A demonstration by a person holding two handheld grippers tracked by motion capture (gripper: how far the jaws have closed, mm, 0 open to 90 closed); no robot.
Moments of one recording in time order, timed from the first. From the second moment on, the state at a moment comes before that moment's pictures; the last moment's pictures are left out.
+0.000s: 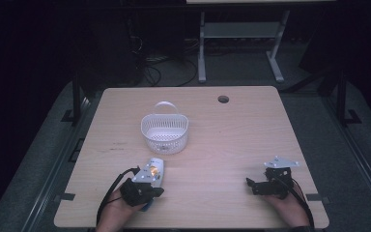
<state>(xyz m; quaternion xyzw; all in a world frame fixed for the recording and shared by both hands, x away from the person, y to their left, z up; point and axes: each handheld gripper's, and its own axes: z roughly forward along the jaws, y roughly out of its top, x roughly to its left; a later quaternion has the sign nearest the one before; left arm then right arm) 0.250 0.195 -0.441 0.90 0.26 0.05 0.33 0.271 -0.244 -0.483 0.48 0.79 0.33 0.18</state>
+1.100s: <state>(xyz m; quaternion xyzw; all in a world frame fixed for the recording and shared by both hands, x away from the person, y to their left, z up) 0.245 0.264 -0.440 0.88 0.35 0.08 0.33 0.272 -0.244 -0.483 0.48 0.79 0.33 0.19</state>
